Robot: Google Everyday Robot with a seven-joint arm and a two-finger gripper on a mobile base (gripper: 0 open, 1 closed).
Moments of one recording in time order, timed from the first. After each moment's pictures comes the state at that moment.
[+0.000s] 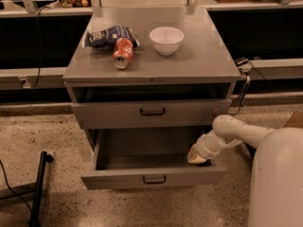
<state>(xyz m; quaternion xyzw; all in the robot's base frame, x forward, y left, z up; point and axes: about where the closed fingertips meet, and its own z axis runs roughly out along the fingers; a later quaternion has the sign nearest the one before) 0.606 -0.194 0.418 -0.71 0.67 0.11 0.19</state>
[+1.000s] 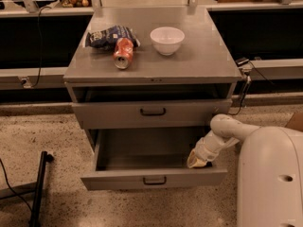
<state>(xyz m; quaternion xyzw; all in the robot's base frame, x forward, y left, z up) 0.583 -0.194 0.393 -0.72 0.66 0.18 0.14</state>
